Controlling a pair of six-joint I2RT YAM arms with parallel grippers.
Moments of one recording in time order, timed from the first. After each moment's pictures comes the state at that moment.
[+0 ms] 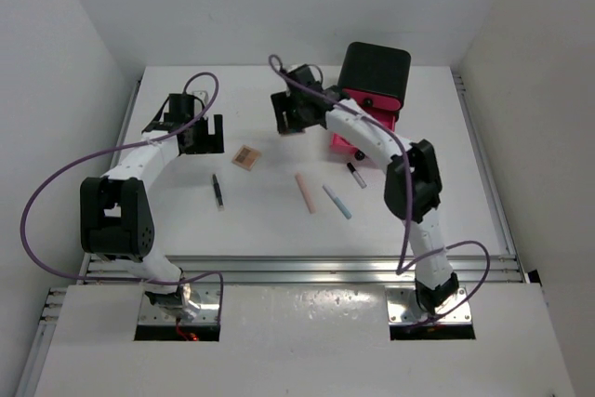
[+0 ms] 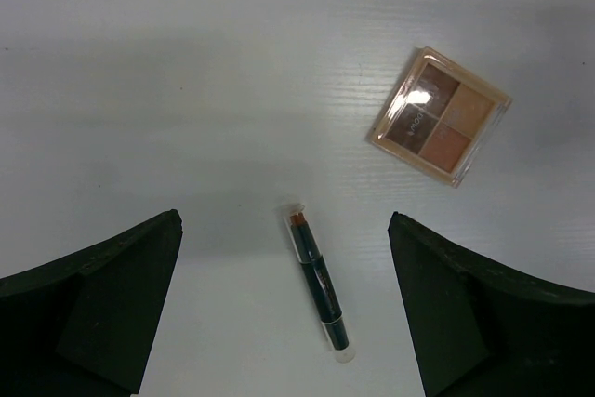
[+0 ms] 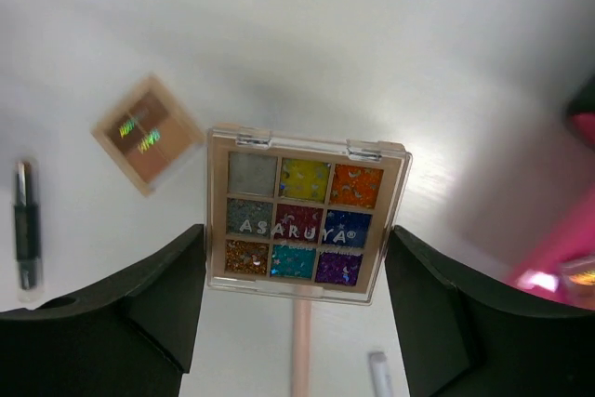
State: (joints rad) left arm -0.04 1.61 1.17 -0.42 -0.01 -0.09; right arm 0.63 2.24 2.01 -0.66 0.11 0.25
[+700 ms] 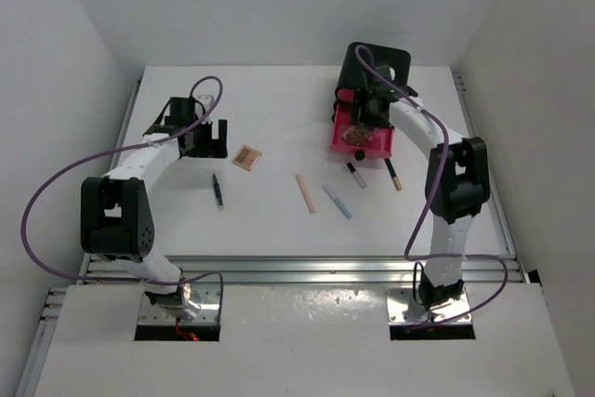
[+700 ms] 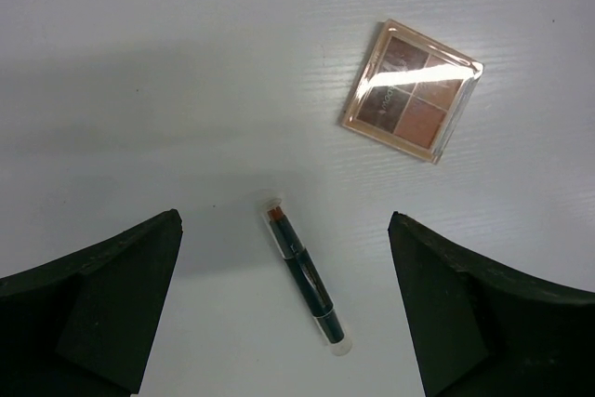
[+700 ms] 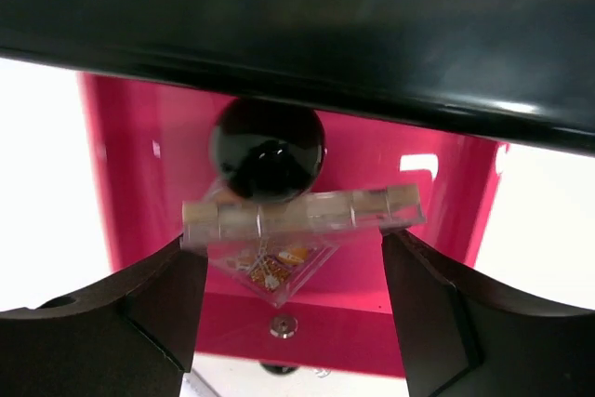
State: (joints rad) left arm -0.04 1.60 1.14 -0.40 0.09 -0.03; right arm 0.26 1.99 1.61 -0.54 0.20 0.33
